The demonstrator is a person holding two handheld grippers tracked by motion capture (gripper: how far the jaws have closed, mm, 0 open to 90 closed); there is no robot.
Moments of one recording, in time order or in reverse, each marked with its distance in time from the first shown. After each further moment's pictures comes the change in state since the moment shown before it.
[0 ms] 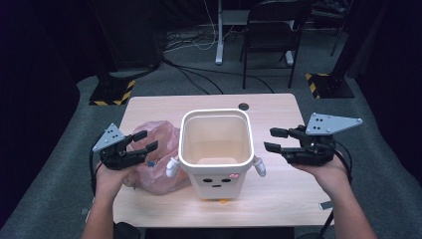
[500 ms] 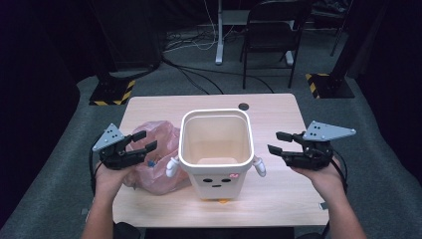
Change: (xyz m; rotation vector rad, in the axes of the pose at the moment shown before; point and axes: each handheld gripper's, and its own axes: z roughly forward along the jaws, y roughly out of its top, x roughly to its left) left arm 0.003 -0.002 0.001 0.006 0.008 -0.006; right arm -0.010 -0.037 0.008 0.041 -0.135 0.059
